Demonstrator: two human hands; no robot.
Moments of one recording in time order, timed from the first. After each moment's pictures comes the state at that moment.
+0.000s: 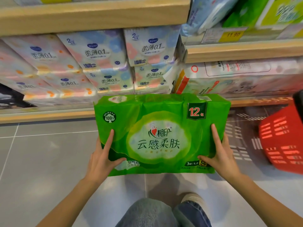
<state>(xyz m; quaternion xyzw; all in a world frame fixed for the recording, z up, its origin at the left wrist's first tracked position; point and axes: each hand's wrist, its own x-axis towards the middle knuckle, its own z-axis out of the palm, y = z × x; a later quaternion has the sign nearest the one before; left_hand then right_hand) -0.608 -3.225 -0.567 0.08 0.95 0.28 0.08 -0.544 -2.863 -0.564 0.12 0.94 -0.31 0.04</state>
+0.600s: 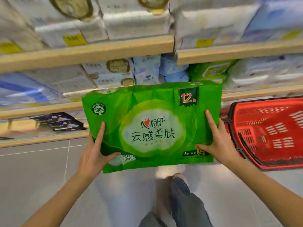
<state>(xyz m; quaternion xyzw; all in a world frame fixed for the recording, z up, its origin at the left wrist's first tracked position) -0.591 -3.243 -0.160 0.05 0.95 0.29 0.06 -0.534 -2.884 -0.164 0.10 0.95 -0.30 0.02</state>
